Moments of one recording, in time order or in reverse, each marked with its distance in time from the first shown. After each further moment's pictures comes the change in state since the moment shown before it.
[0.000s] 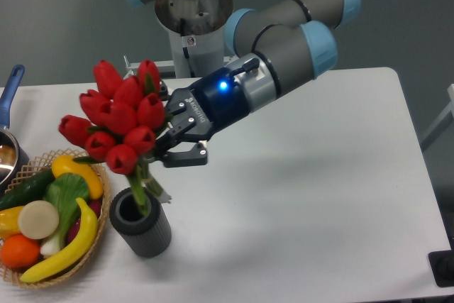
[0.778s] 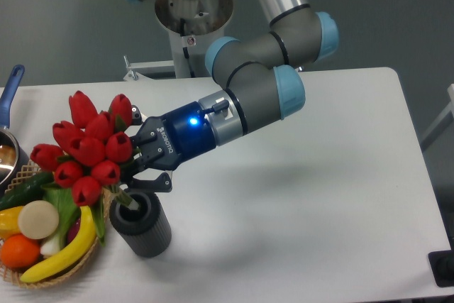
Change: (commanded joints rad) arm -0.029 -0.069 -0.038 0.000 -0.003 0.003
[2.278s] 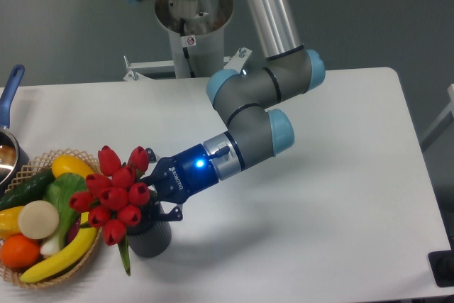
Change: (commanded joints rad) arm 0.002 -0.101 -0.118 0.002 0.064 0.179
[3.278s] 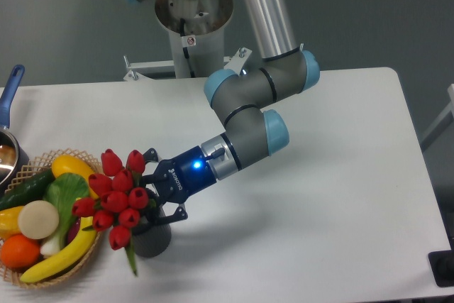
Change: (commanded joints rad) arm 0.005 0.003 -0.037 0.000 0.043 0.064
